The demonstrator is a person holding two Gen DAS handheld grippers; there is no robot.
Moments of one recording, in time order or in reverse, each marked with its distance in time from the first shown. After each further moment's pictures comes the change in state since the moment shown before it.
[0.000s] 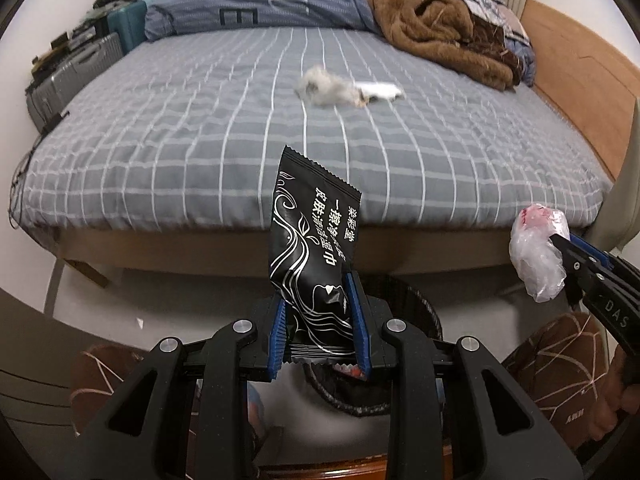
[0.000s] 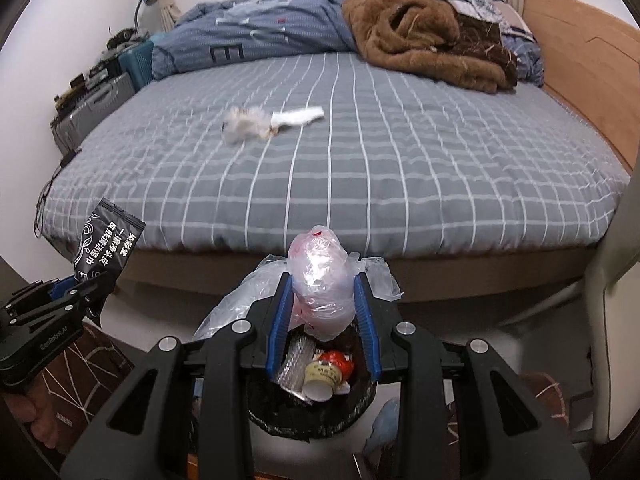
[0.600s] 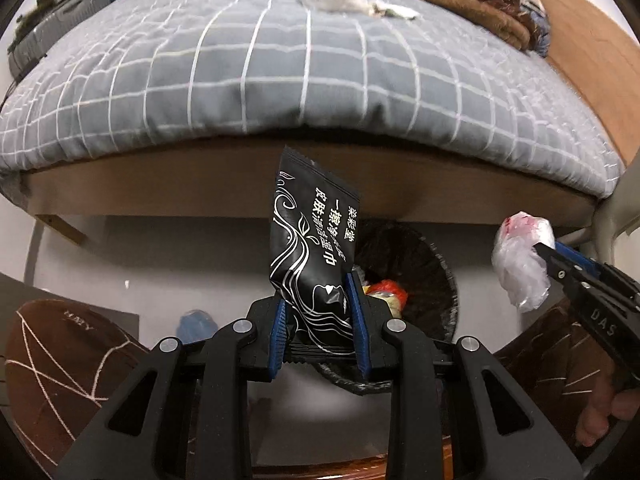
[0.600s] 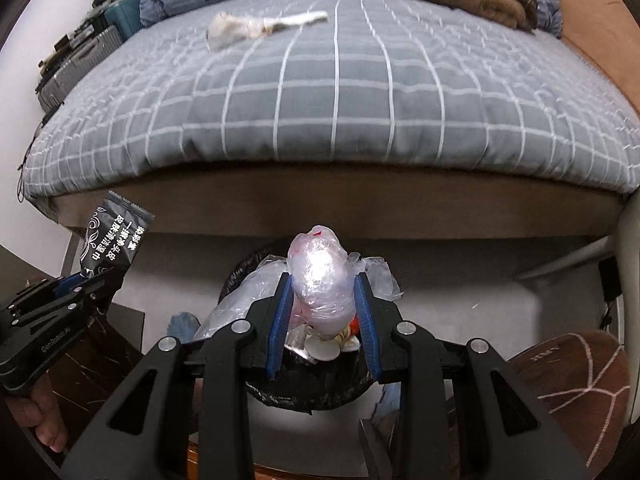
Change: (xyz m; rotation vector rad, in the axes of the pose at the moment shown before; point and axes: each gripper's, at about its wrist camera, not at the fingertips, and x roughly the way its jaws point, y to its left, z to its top) left arm 0.084 0.010 -0.047 -0.026 0.154 -0.021; right arm 0.088 0.001 -0.052 0.008 0.206 0.016
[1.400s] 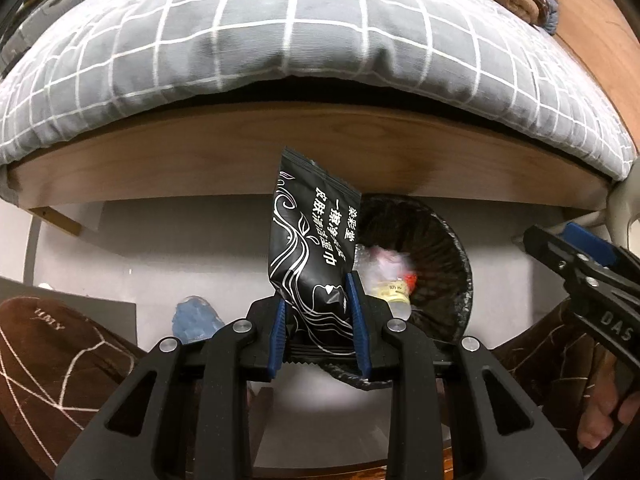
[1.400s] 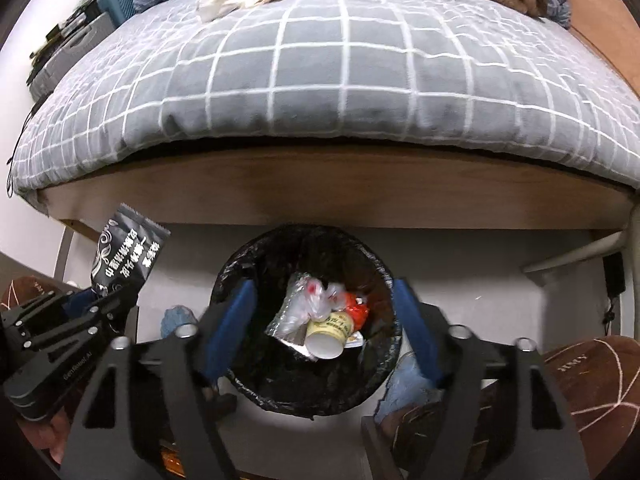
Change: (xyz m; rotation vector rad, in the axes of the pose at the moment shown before) left arm 0.040 -0.016 -0.001 0.017 0.069 -0.006; right arm 0.032 0.004 0.003 0.005 0.036 -0.013
